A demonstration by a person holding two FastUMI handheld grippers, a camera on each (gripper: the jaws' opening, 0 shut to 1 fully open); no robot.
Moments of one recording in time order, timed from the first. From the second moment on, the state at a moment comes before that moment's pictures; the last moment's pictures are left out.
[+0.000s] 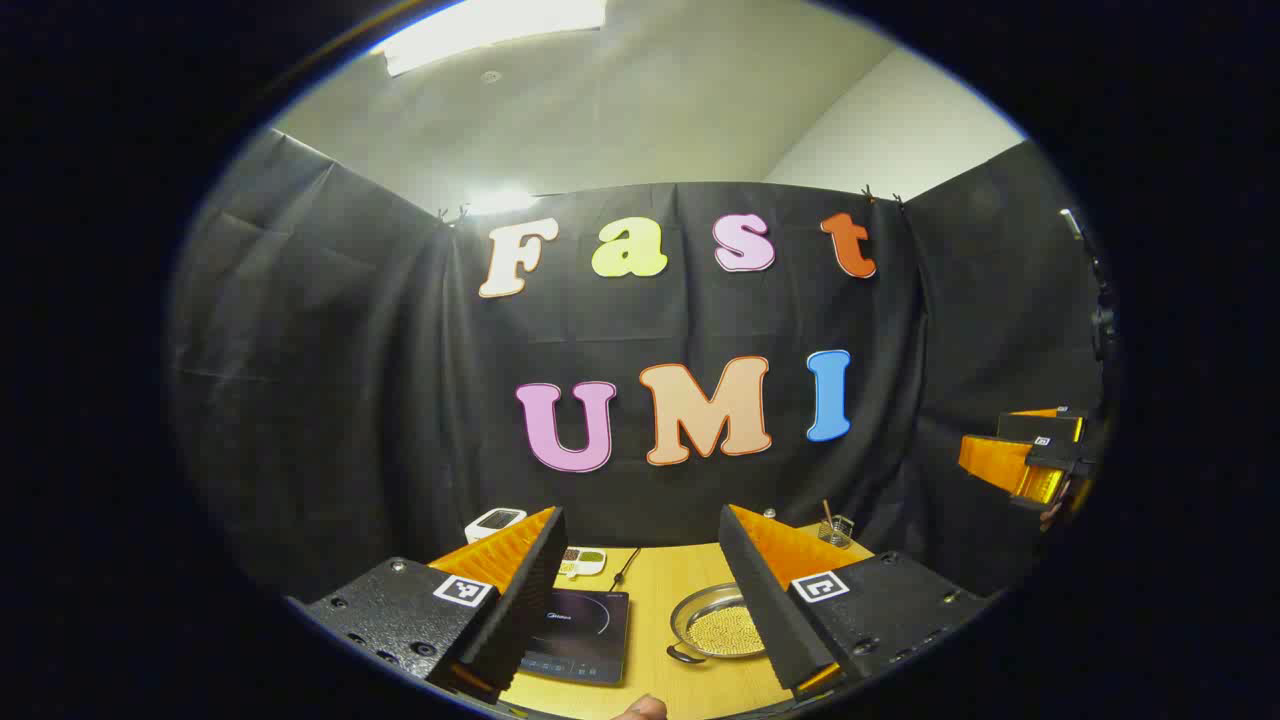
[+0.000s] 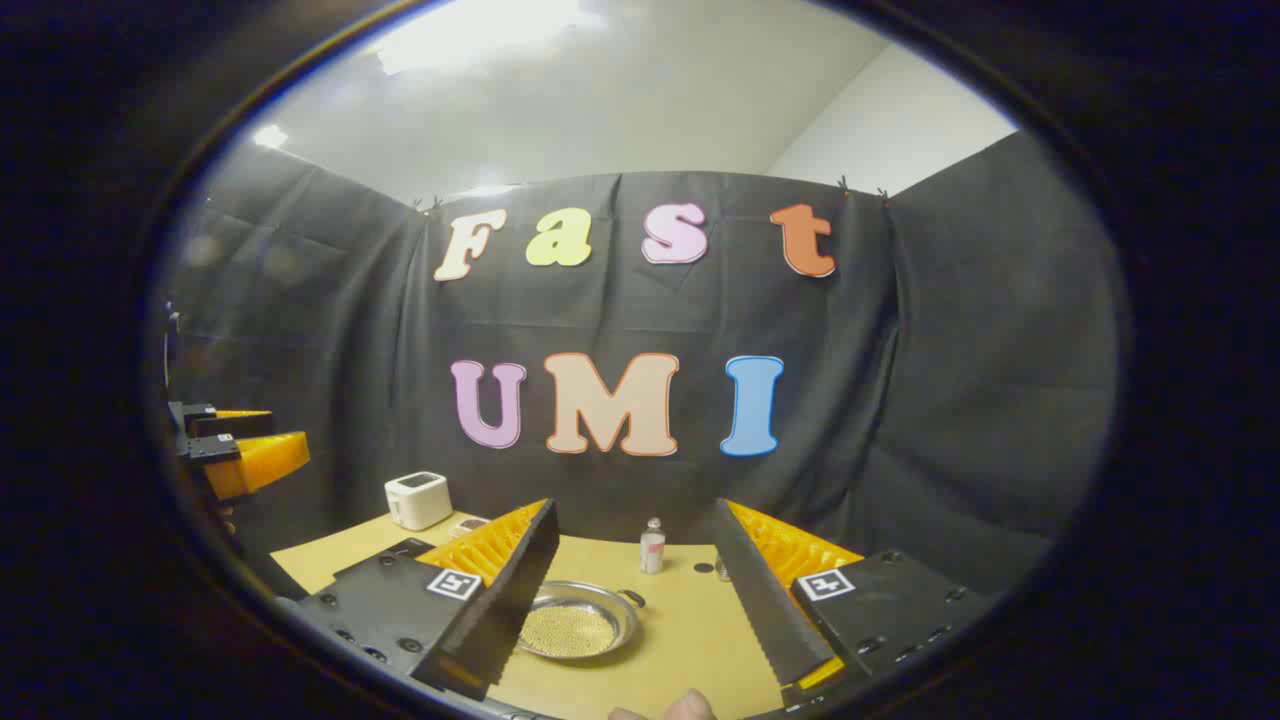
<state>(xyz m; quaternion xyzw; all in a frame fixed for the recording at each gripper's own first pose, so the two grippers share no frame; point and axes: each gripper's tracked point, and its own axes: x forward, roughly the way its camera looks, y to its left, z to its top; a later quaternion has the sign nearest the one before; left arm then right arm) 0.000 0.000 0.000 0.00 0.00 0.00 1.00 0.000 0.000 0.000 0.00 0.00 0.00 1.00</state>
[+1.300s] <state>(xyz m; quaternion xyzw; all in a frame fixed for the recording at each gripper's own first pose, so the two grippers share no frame) 0.020 0.030 -0.042 -0.03 0.04 0.09 1.00 0.058 0.023 -0.060 -0.01 0.03 0.05 1.00</state>
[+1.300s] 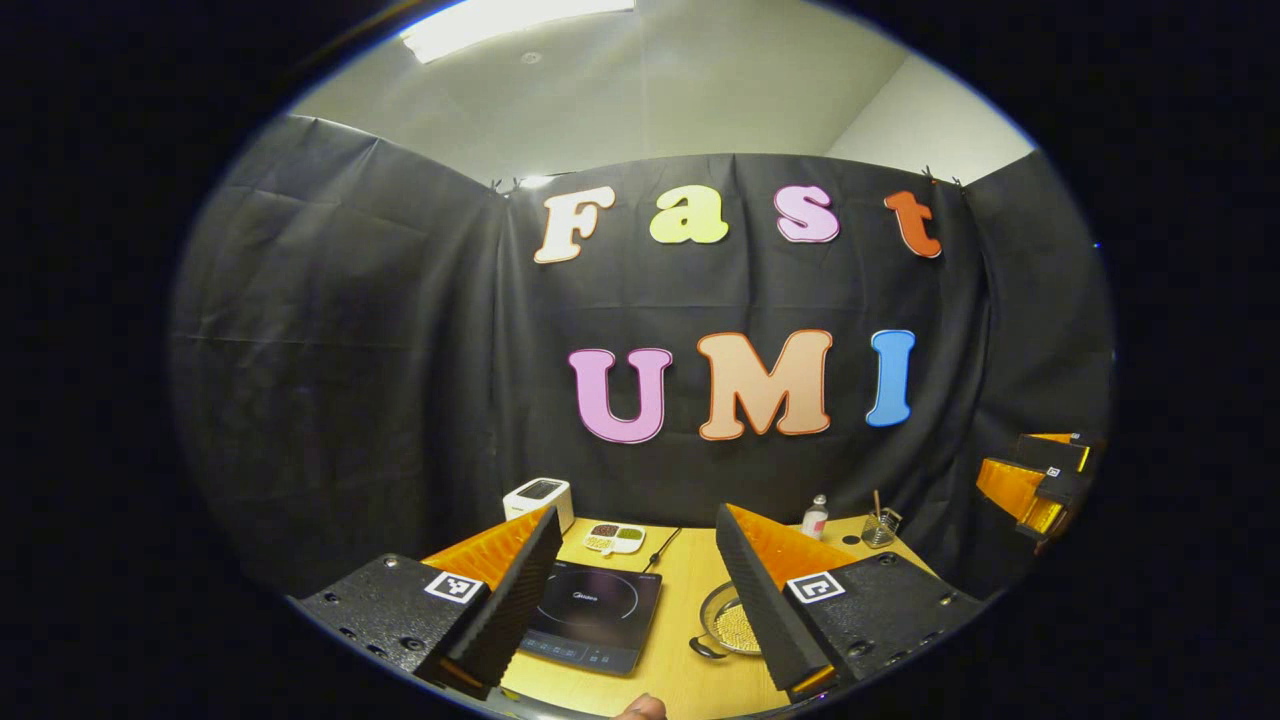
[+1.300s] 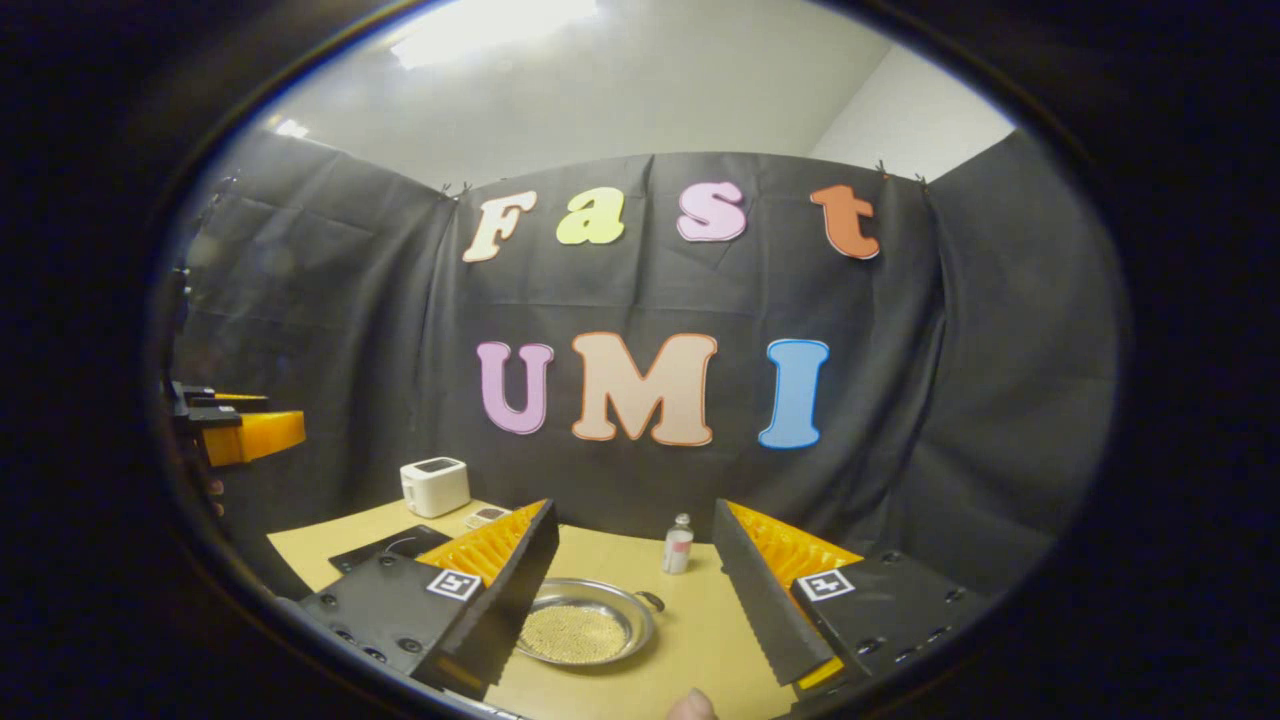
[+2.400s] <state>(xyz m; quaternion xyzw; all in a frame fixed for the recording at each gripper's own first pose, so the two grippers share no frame) 0.124 0.114 -0.093 -0.04 0.05 -0.03 1.00 0.102 0.149 -0.148 0.05 0.19 -0.02 0.98</state>
